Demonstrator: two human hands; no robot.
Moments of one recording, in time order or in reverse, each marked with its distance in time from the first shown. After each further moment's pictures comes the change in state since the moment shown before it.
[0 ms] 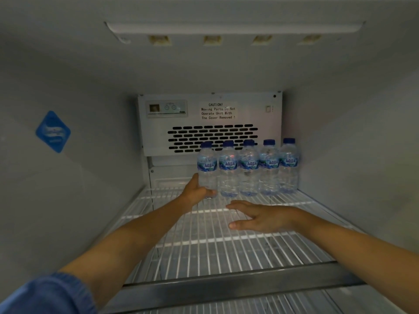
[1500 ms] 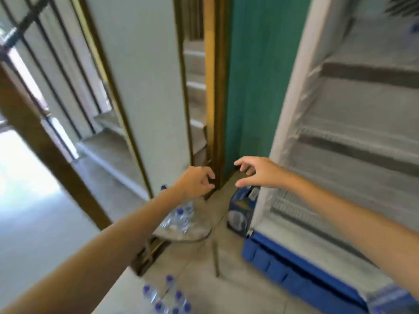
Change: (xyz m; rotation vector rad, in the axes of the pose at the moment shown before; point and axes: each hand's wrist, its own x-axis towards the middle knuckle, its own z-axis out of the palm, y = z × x) left_hand -0.755 -0.099 -0.130 0.889 0.270 -0.374; right_hand -0.208 -0.322 0.416 0.049 -0.167 -0.488
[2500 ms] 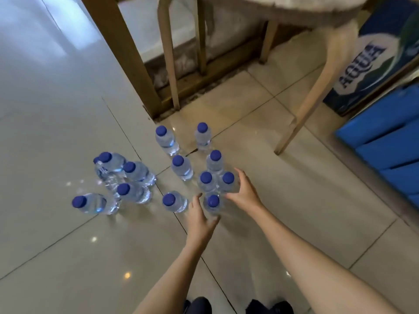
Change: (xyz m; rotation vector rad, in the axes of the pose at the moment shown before) left_hand -0.271 -0.371 0.723 -0.670 0.254 -0.983; right_hand 0.028 0.289 0.826 0.527 -0.284 0.416
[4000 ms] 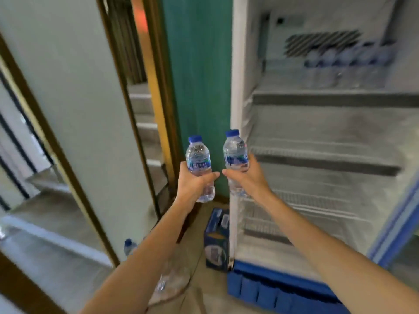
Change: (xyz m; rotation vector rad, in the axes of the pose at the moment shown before) left_hand -0.258 0.845 -0.213 -0.419 -0.433 0.799; right_hand -0.443 -0.562 -0.530 0.442 0.860 -0.550
